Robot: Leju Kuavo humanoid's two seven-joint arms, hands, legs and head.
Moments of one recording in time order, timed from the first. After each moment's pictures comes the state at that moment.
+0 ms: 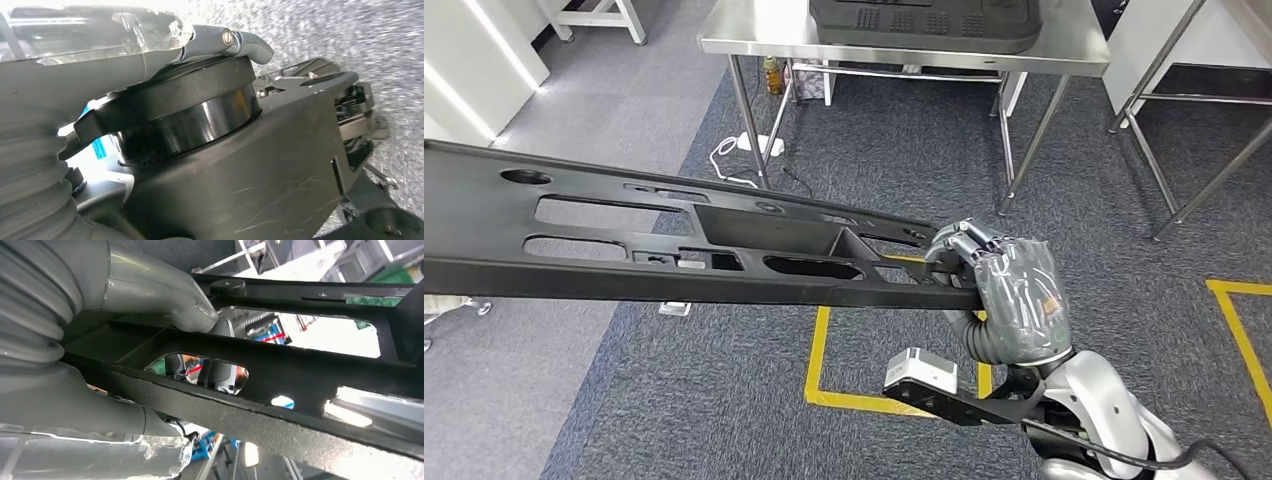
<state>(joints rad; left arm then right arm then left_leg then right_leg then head) -0.13 -0.09 -1.31 -0.18 1.21 0.24 0.03 -0.35 -0.55 0.77 -2.10 0.95 -0.20 0.57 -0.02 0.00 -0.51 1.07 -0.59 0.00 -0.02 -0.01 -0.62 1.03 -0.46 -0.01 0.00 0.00</state>
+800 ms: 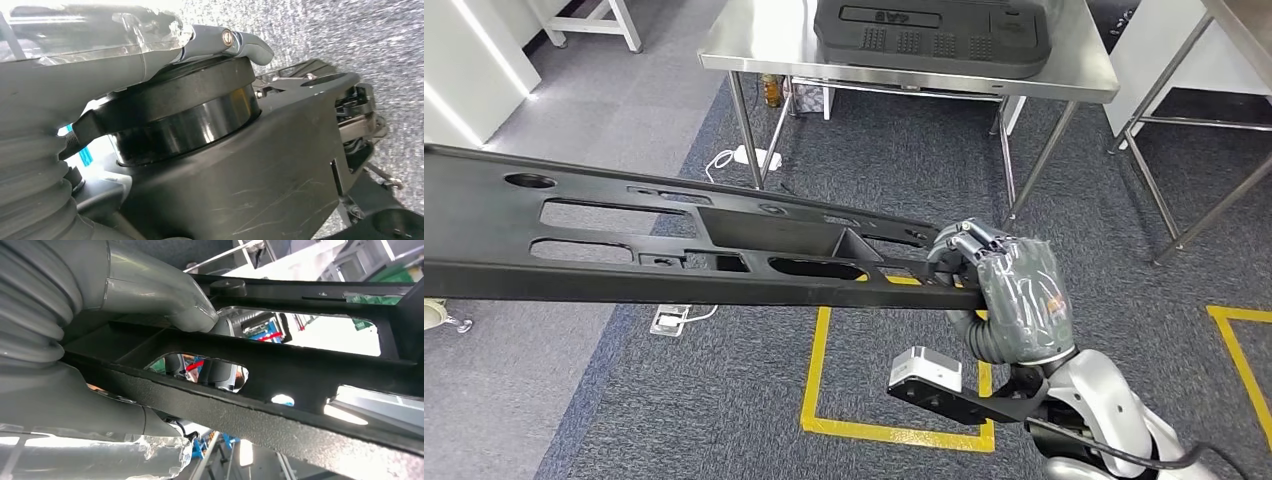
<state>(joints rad) -0.13 -0.09 -1.31 -0.18 1.22 0.24 0.02 -0.37 -0.55 0.79 -2.07 0.92 -0.21 0.55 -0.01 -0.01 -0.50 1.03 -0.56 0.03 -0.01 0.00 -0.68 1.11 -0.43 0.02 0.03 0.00</state>
